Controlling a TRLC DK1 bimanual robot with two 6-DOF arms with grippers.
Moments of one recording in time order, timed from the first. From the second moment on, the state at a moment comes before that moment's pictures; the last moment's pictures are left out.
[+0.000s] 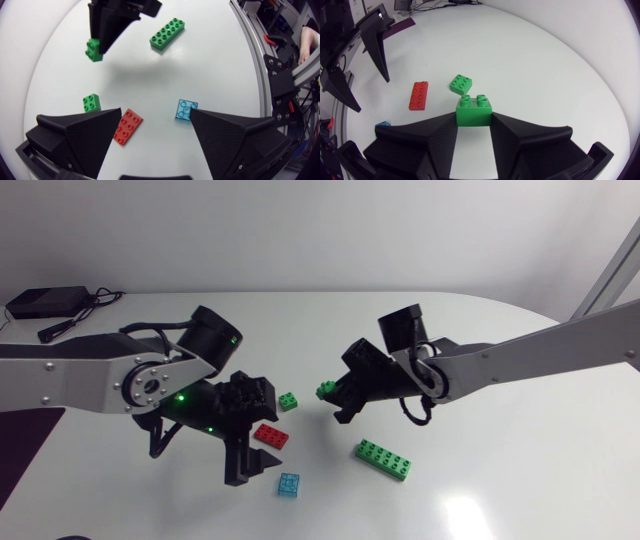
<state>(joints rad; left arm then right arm) -0.53 1.49 0.86 -0.46 0.33 0.84 0.47 1.80 0.96 0.14 -0.39 -0.36</state>
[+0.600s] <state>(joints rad) -0.37 1.47 0.87 -0.45 0.38 0.74 0.52 2.00 1.10 0.18 -0.37 -0.36</state>
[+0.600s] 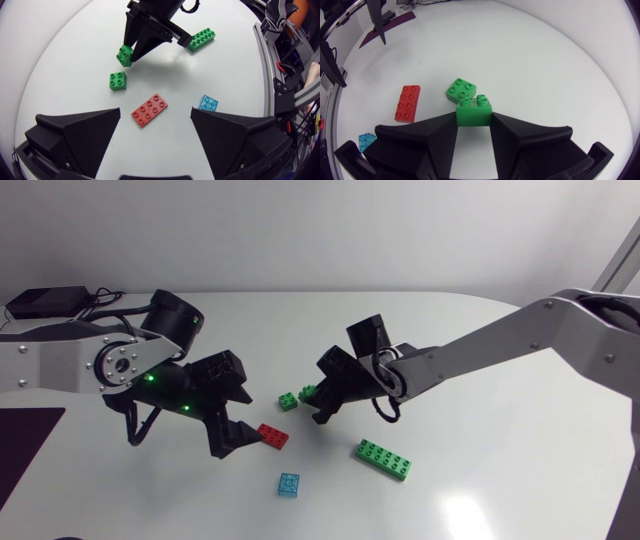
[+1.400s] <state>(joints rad) -0.34 1.47 0.88 -0.45 0.39 0.74 0.47 2.01 1.11 0.11 -0.38 -0.46</state>
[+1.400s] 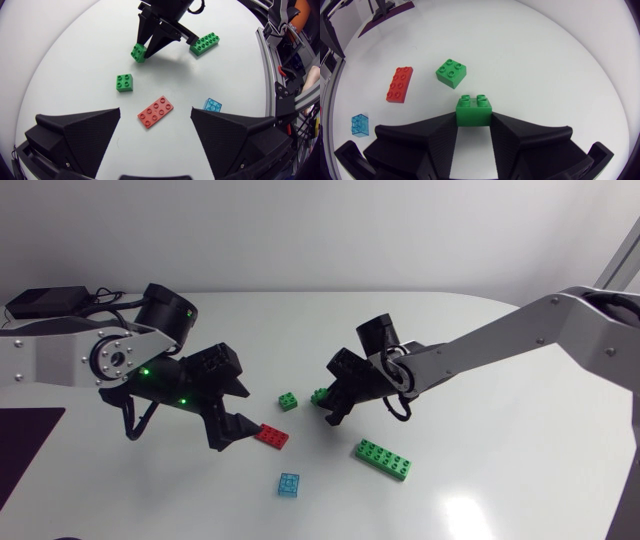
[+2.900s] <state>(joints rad) -0.35 1.50 0.88 -0.42 0.39 0.73 0.38 1.86 0.96 0.09 -0.40 -0.54</state>
